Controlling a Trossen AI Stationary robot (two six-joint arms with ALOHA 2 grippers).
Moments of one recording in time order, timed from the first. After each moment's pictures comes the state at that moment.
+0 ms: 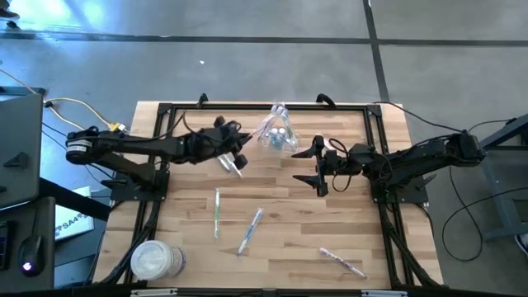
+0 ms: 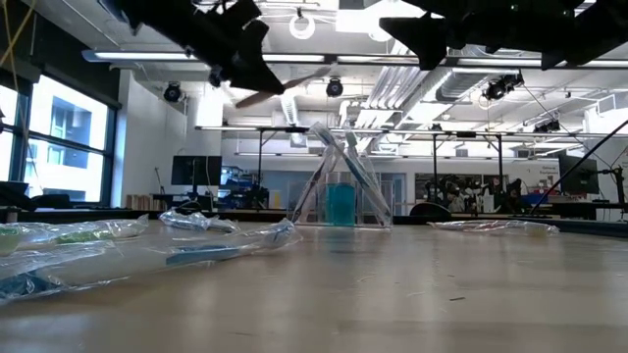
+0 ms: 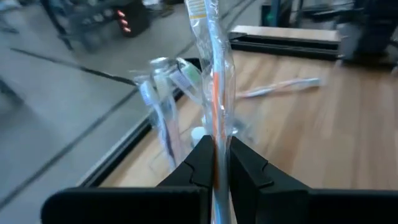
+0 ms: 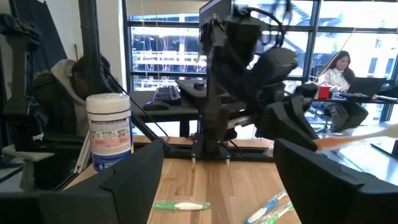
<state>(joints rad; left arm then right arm) 0.13 1.24 0.80 0.13 -0.43 -0.03 0.01 1.17 0.43 0.88 -0.04 -0.02</state>
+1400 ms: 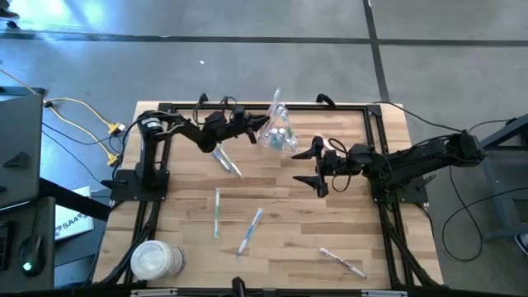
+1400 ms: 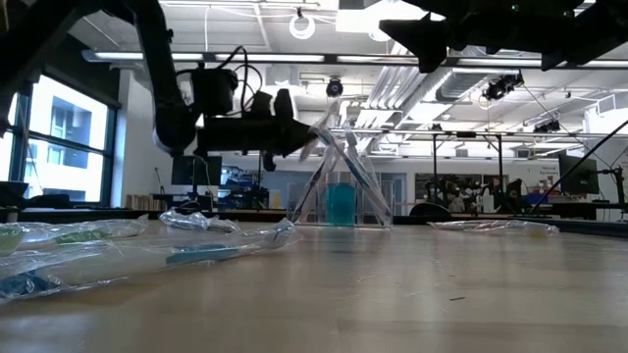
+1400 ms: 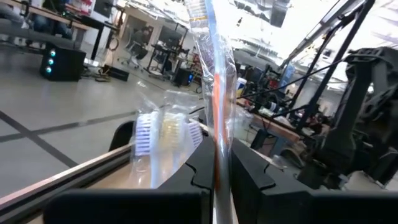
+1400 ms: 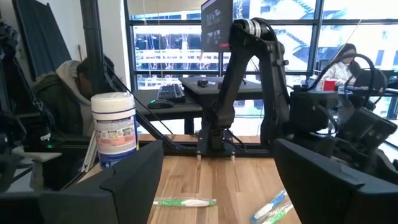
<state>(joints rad) 0.52 1.96 0.76 1.42 0.18 -0.43 0.01 1.17 0.43 0.87 -0.06 0.01</state>
